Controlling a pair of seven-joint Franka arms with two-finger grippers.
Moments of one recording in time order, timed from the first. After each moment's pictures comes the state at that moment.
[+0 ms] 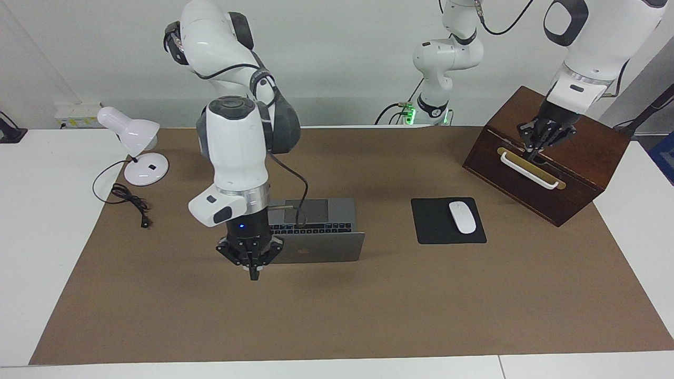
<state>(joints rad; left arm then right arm) 0.04 -0.04 -0.06 -1.68 -0.05 1.75 0.01 0.31 0.65 0.00 -1.05 -0.20 2.10 0.42</state>
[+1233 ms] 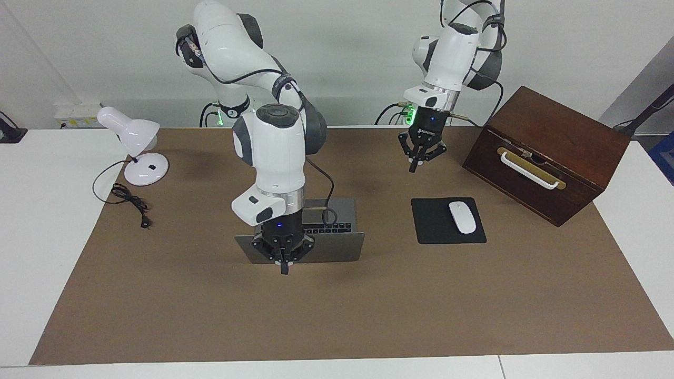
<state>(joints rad) -0.42 -0.31 -0.08 -2.44 -0.12 2.68 0.00 0.37 0.67 0.00 -1.06 -0.23 2.08 0.52</state>
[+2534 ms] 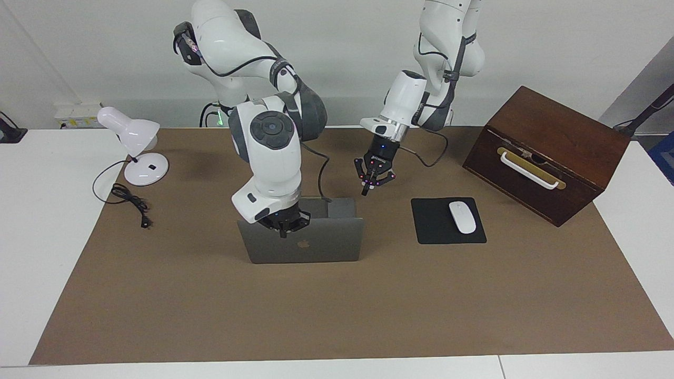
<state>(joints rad) -0.62 0.15 -0.08 -2.51 -0.12 3.41 -0.04 0.34 0.63 0.07 -1.05 -0.07 1.65 0.52</state>
